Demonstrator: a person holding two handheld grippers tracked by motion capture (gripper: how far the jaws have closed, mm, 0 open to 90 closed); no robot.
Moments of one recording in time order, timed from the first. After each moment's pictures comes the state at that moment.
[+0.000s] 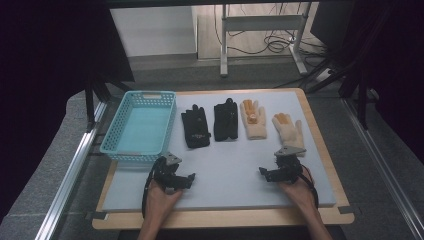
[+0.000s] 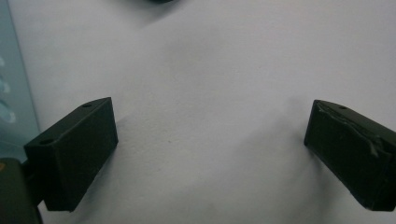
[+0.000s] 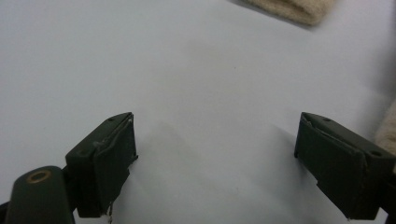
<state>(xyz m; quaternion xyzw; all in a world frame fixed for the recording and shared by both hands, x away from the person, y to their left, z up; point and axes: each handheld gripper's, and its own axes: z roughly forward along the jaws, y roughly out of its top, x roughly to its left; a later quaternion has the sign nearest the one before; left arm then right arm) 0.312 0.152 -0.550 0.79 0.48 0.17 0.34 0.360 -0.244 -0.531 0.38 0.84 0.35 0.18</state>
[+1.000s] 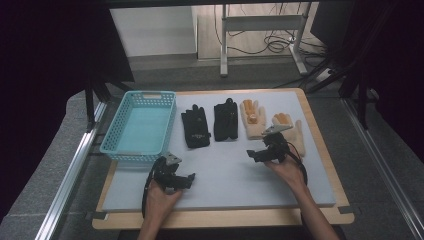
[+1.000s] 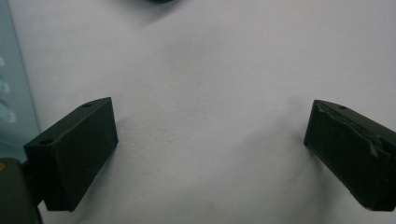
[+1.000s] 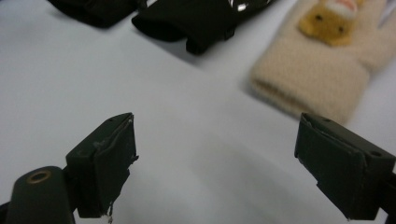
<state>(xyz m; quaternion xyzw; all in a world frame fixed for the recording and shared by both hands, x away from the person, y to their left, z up) 0.312 0.152 -0.550 0.79 0.48 0.17 0.34 0.413 -0.202 -0.497 0.36 0.84 0.36 0.15</state>
